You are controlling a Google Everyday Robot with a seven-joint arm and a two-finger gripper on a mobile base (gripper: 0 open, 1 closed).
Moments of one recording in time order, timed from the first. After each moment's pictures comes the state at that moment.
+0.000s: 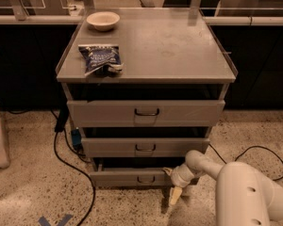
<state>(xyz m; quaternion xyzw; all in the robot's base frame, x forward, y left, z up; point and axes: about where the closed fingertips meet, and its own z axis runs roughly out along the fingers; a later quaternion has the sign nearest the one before) 0.568 -0.144 0.181 -0.70 0.66 0.21 0.17</state>
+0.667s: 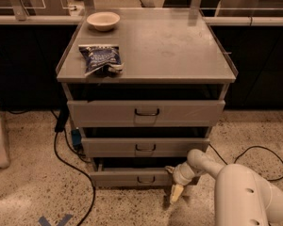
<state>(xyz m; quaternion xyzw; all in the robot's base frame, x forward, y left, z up) 0.590 -0.155 0.175 -0.69 0.67 0.20 0.18</state>
